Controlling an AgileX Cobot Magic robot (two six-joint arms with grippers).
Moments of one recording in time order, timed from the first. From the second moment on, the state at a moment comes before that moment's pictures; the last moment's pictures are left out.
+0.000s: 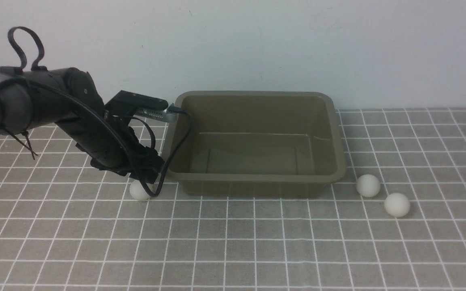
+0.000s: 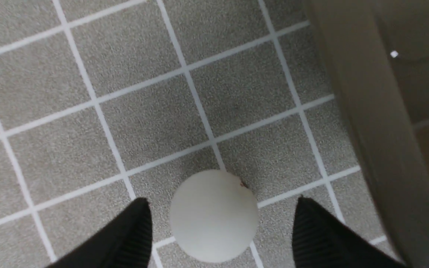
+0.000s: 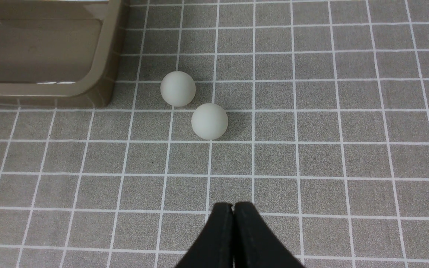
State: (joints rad) right arm 0.04 0.79 -0.80 0.04 0.96 0.12; left arm -0.16 1.94 -1.32 -0.23 0.68 0.33
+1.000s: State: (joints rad) right arm 0.04 1.18 -0.94 -0.05 0.92 0.18; left arm -0.25 1.70 -1.50 -0.32 0.81 0.34
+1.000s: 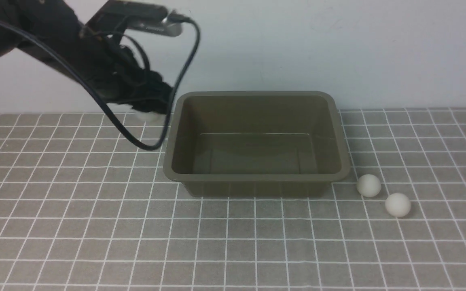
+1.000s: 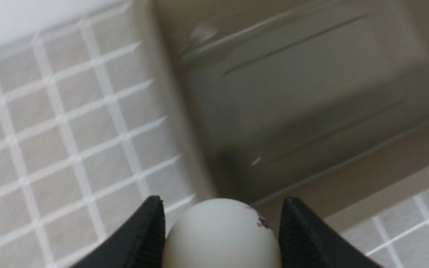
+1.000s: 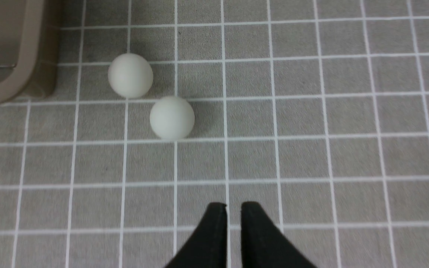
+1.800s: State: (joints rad) right arm 0.04 1.93 -1.20 0.21 0.81 0.00; left arm -0.26 1.73 -1.64 -0.36 0.93 0.24
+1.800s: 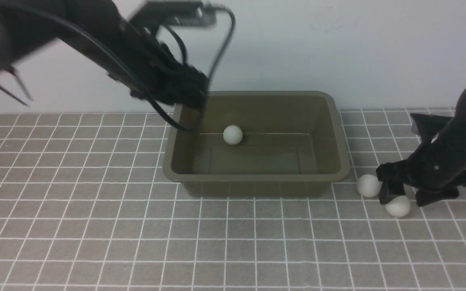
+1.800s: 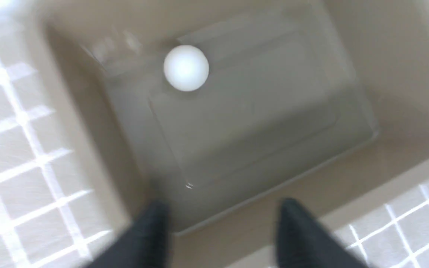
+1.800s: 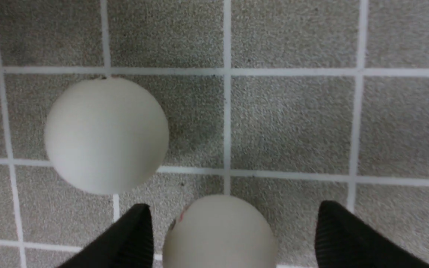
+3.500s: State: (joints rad) right arm 0.10 2.09 -1.55 0.22 1.05 -0.02; left arm -0.10 1.12 -1.02 -0.37 0.79 0.21
